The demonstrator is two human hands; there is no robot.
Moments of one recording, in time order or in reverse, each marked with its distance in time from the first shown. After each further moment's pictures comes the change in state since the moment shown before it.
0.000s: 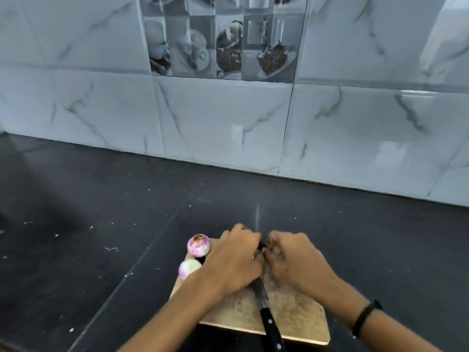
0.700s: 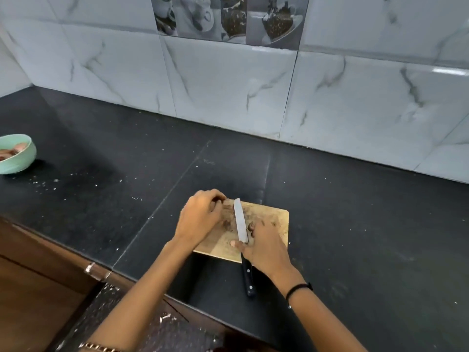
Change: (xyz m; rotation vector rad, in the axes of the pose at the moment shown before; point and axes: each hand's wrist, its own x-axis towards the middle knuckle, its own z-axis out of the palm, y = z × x) left_hand -0.050 -0.006 -0.024 -0.289 0.320 -0.339; right_hand -0.056 -0.015 0.013 0.194 -0.184 0.158
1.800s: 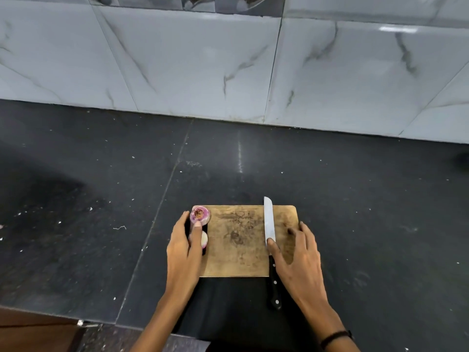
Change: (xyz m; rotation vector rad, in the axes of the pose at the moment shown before) left_hand -0.013 -0.063 0.002 -0.503 -0.023 -0.314; right_hand -0.026 0.007 0.017 0.080 0.316 0.362
